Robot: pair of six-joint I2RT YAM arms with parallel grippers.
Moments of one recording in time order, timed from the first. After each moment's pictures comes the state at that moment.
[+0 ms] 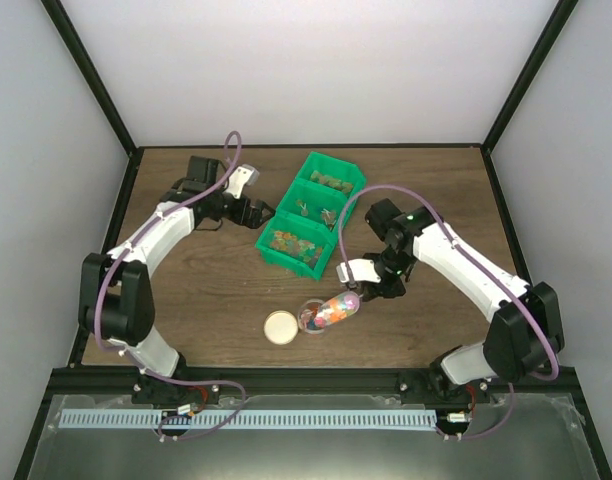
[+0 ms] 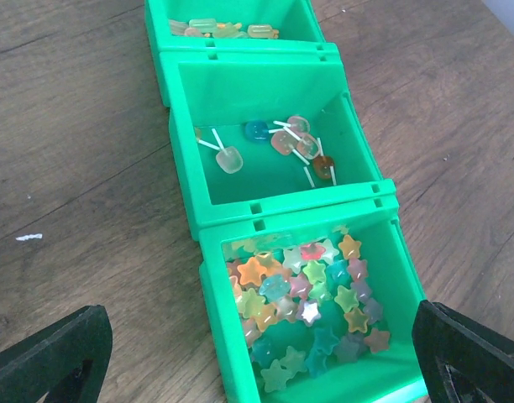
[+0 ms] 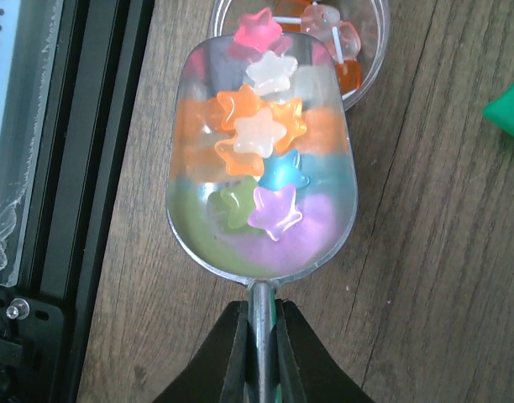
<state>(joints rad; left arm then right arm) -0.22 1.63 1.22 -0.44 0.56 0.12 0.53 1.42 1.16 -1.28 -0.41 -1.28</state>
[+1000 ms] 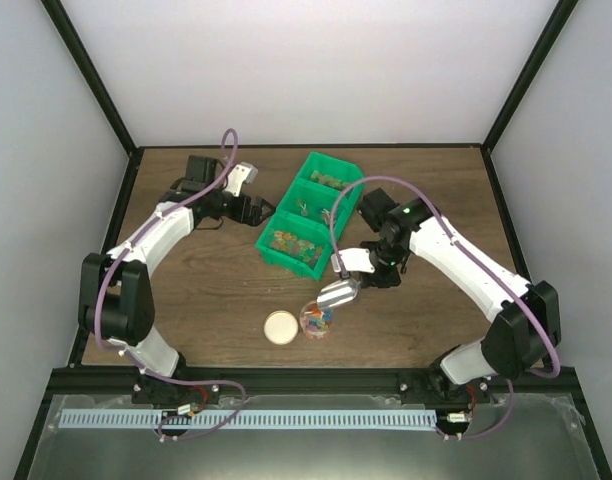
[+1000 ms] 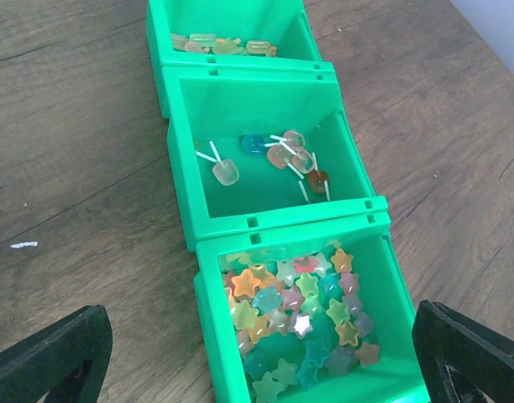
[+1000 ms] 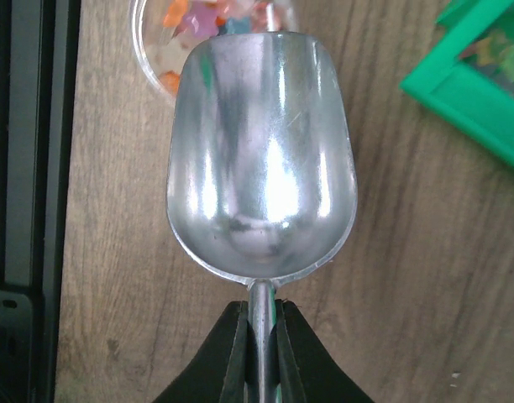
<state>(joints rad) -0.22 1.63 1.22 -0.40 0.58 0.07 0.58 1.44 1.26 -1.29 -0.27 -1.17</state>
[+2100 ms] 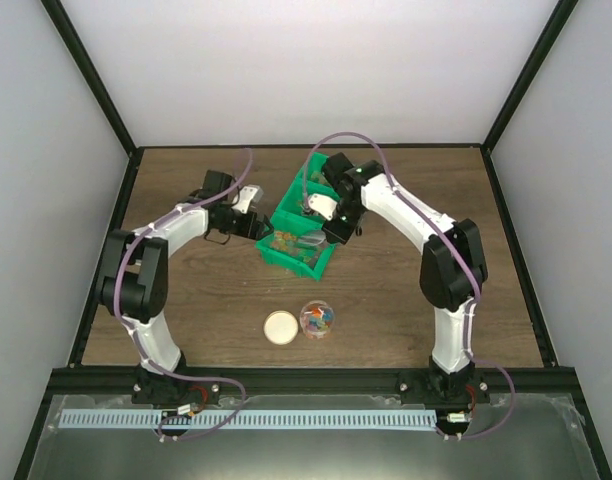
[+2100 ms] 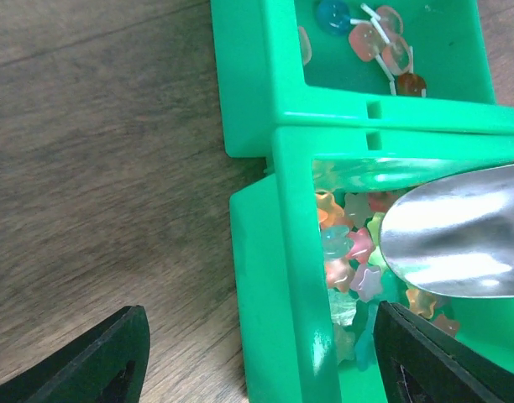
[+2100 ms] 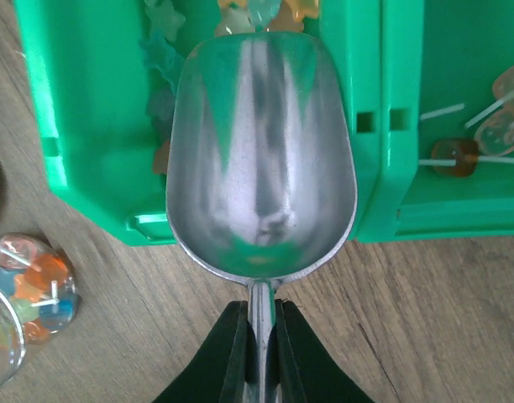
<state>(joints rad) -0.23 1.80 1.18 -0.42 0.50 0.03 0.56 1.95 1.75 -1.17 -0.21 -0.52</state>
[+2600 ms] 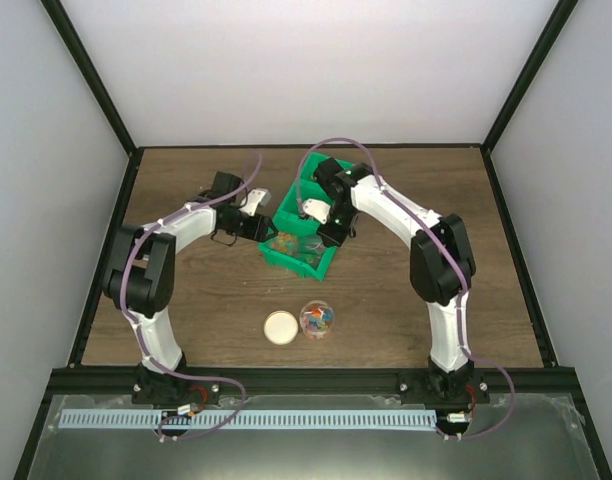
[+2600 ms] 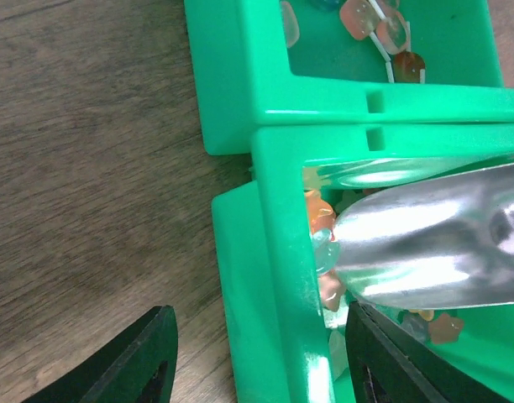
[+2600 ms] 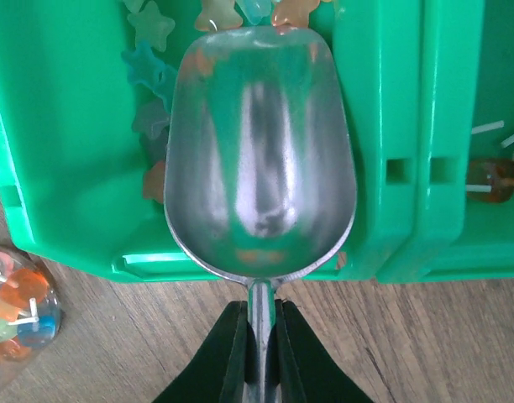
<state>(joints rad) -0.27 1.85 1.21 -0.42 0.51 0.02 0.57 2.03 1.76 -1.17 -0.17 -0.51</state>
